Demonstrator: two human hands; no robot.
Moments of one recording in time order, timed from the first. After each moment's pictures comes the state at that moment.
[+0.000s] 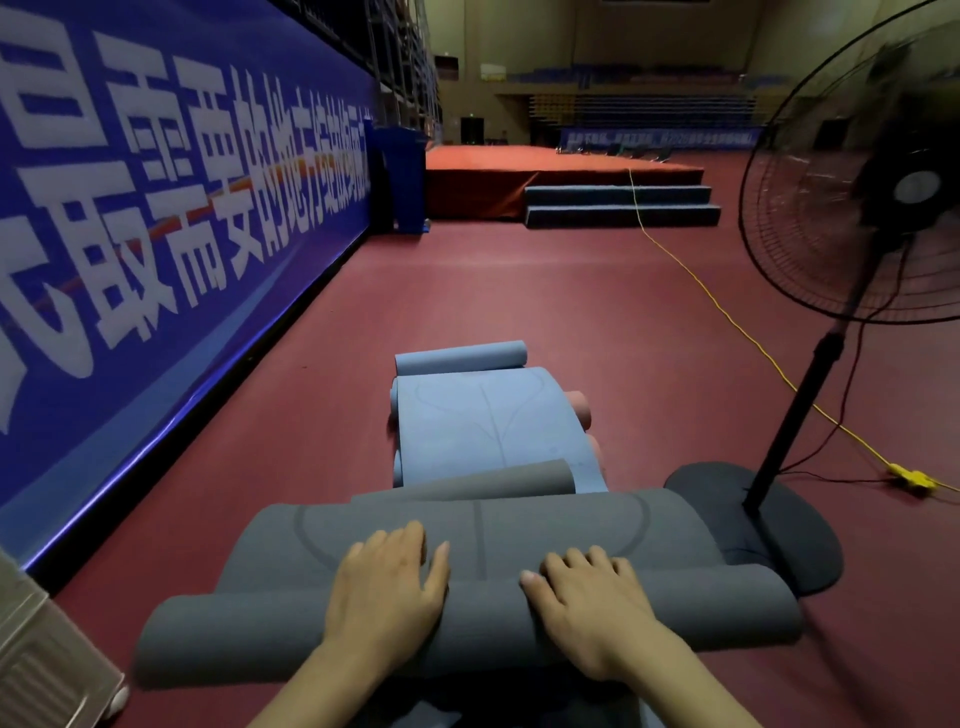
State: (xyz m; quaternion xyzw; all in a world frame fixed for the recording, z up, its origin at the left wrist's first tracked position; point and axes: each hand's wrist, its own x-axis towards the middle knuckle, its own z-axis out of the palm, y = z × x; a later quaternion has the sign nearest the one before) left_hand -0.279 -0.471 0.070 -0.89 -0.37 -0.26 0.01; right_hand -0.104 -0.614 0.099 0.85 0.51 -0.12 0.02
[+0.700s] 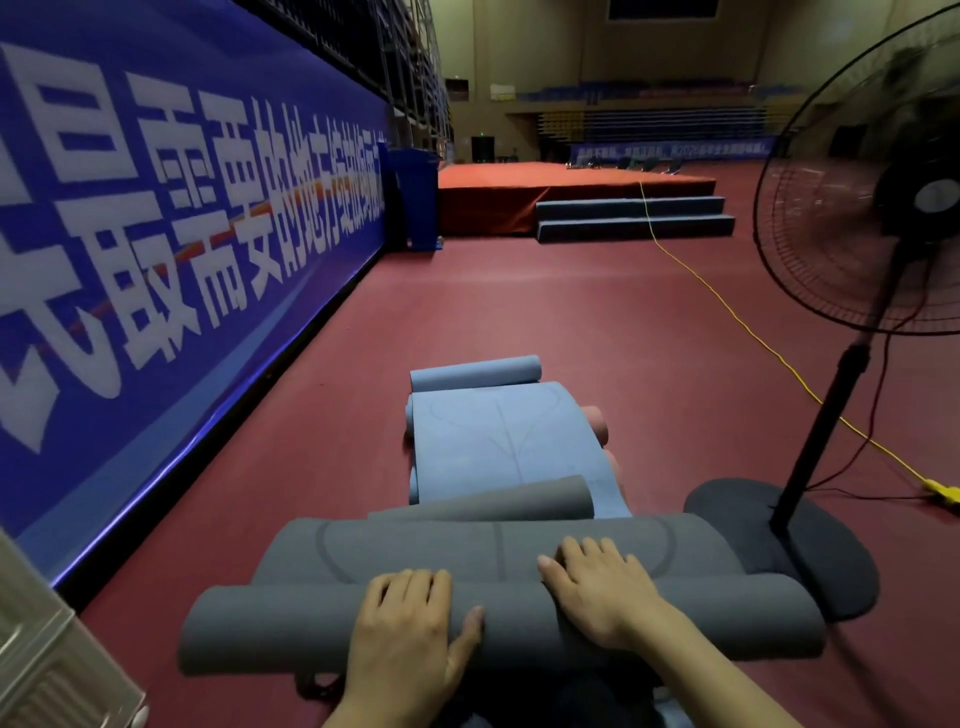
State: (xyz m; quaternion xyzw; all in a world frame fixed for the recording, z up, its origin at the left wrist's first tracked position) left_hand -0.285 -0.478 0.041 -0.91 -0.32 -0.25 0.13; right_hand -0.077 -0.583 0.093 0.85 0.49 -0.17 -0.04
